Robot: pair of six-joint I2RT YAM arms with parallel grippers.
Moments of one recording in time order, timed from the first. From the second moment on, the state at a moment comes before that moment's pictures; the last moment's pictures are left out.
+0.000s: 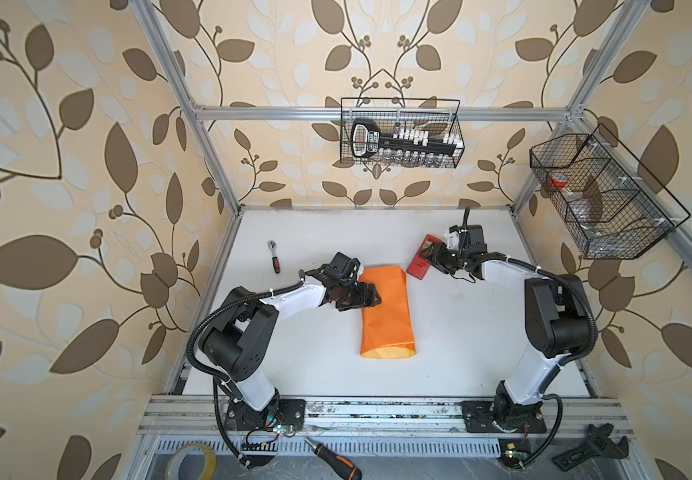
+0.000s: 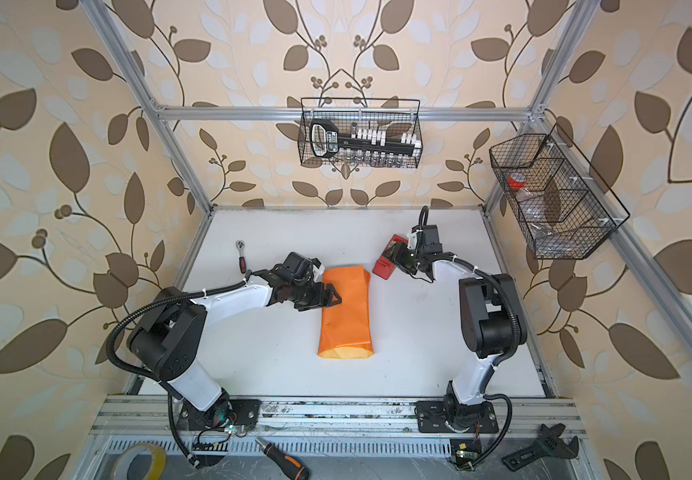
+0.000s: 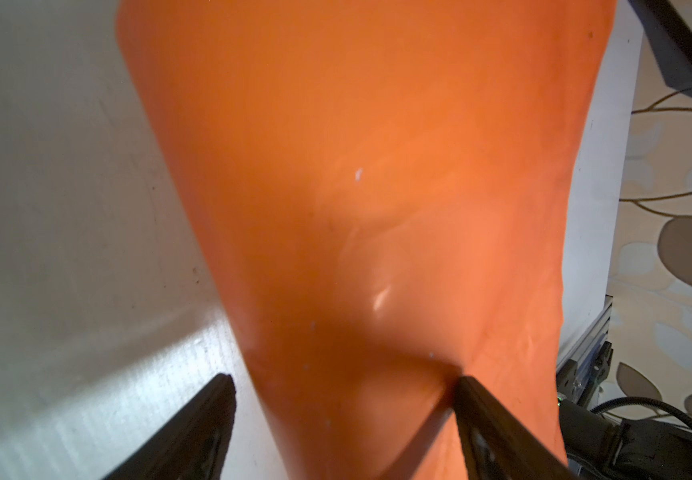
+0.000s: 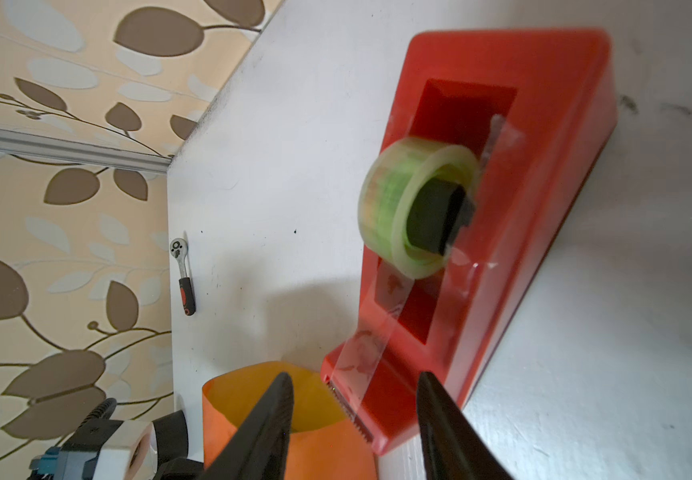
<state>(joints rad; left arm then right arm) -0.55 1.66 0.97 -0.32 0.41 -0.61 0.11 1.81 1.10 -0.07 -0.47 0.68</state>
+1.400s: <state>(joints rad) -0.55 1.66 0.97 -0.31 0.41 -0.61 0.12 1.88 0.99 0.25 -0.49 0.94</state>
